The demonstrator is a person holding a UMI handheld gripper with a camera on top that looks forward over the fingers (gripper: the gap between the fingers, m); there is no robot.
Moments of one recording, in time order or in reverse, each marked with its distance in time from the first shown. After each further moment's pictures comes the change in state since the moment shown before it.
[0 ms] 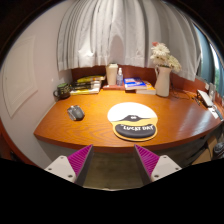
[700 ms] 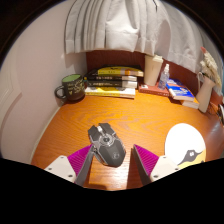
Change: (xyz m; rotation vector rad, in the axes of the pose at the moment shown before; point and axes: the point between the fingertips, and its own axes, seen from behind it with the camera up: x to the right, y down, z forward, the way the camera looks) arm -0.164 -0.080 0.213 -0.109 -0.070 -0.087
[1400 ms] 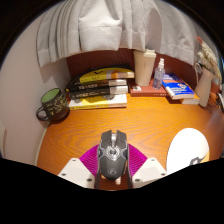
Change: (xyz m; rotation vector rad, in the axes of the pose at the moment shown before) arm 0.023 -0.048 0.051 -0.031 0.053 0.150
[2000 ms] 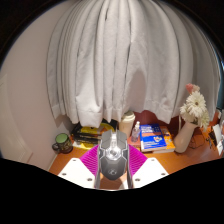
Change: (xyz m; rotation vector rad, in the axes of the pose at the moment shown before) arm 0.083 -0.181 -0.172 0.286 -0.074 -0.114
